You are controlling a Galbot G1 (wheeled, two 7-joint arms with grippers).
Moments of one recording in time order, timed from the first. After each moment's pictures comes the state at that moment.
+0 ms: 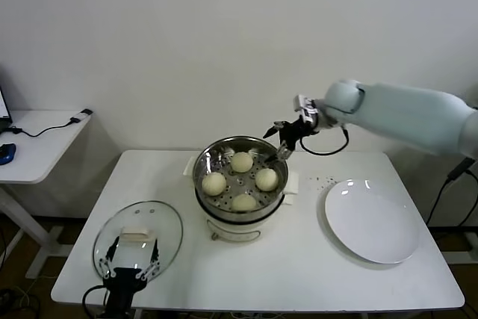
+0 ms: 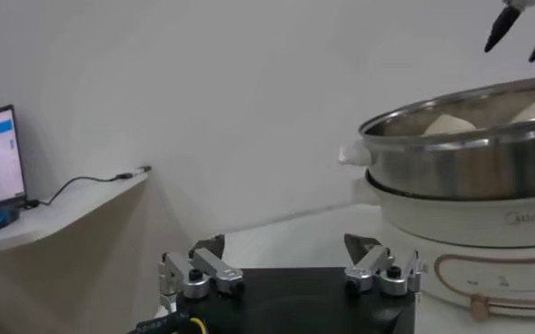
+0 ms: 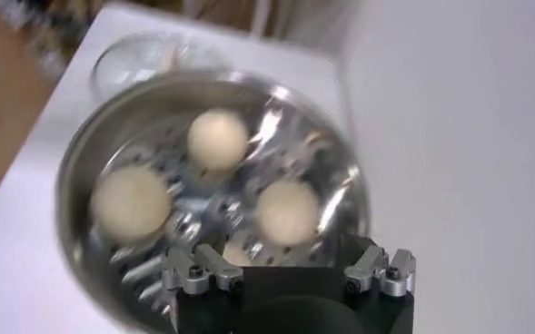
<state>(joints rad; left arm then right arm) 1.83 -1.53 -0.62 -2.14 0.16 -0.02 -0.04 0.63 0.90 -1.52 1.23 1.04 0.00 -0.68</state>
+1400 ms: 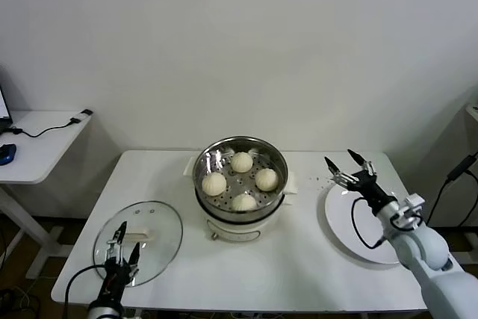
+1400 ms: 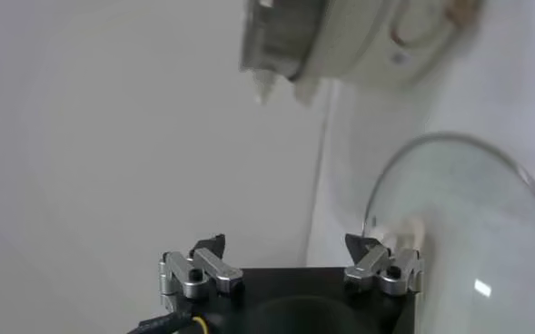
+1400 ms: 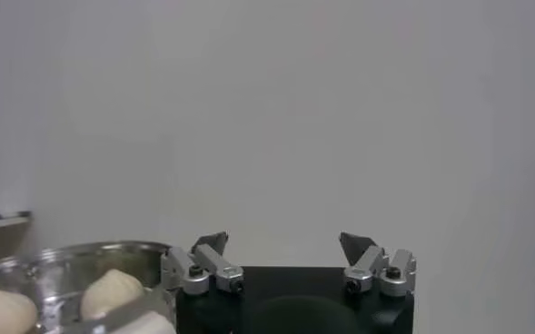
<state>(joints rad) 1.71 -1.52 -0.74 -2.00 1.36 -0.09 -0.03 -1.15 0.87 0.44 1.62 0.75 0.11 -0.28</state>
